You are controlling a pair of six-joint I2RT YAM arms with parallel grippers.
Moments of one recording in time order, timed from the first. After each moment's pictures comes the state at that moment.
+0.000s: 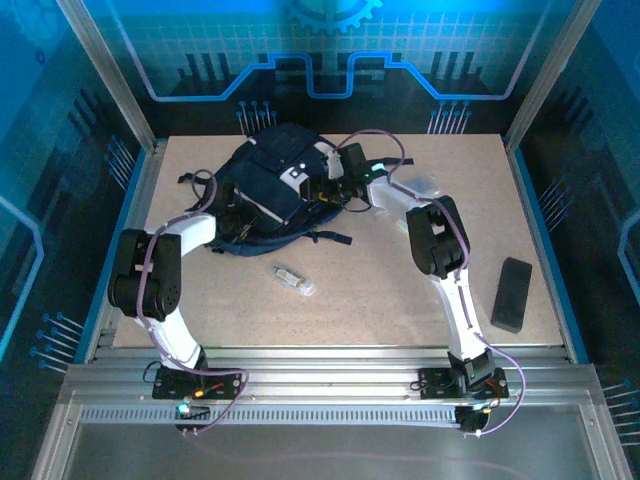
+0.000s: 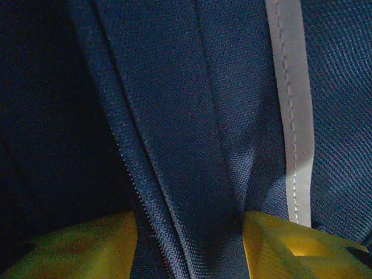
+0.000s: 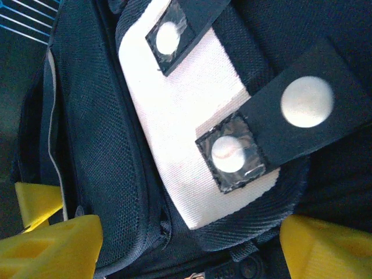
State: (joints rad) left arm -0.07 1.78 1.01 -0.19 0.20 -0.92; right arm 0.45 2.37 1.86 -0.28 -0.56 0.47
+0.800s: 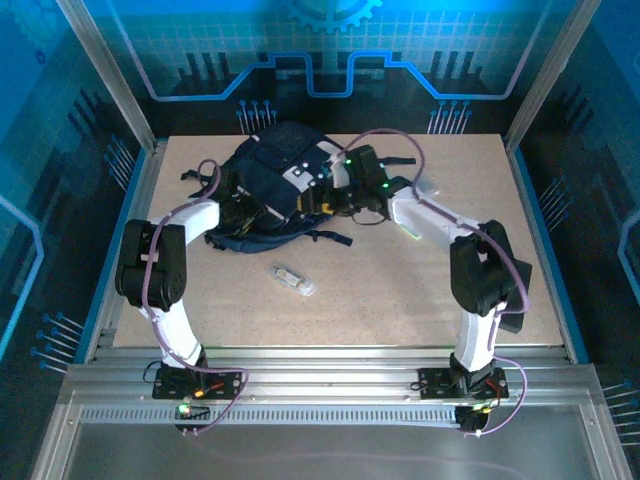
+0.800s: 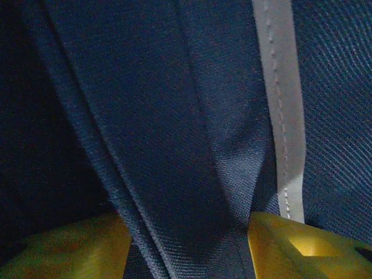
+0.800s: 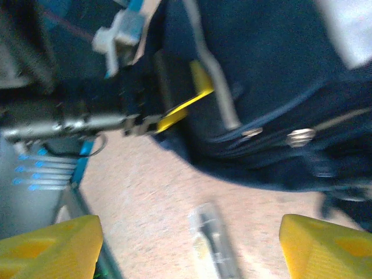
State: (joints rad) left arm -0.07 1.85 1.18 -0.36 0.21 -0.85; right arm 0.50 1.87 1.49 -0.37 -0.56 0.49
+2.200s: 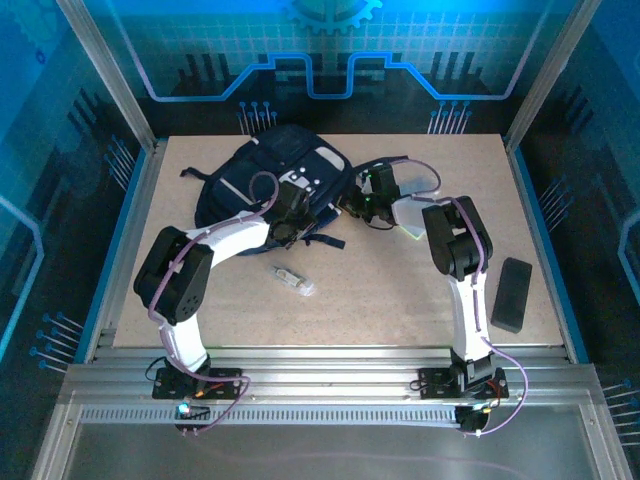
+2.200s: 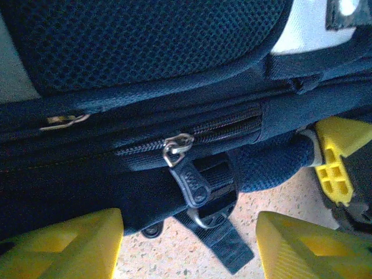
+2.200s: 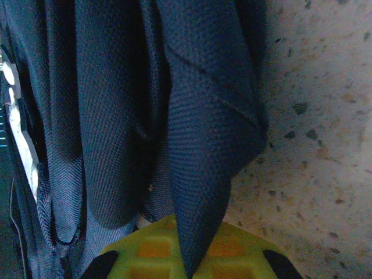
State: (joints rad) left arm -0.48 1.83 1.18 -0.33 -0.06 -1.23; right arm 0.34 2.24 1.41 0.10 -0.47 0.88
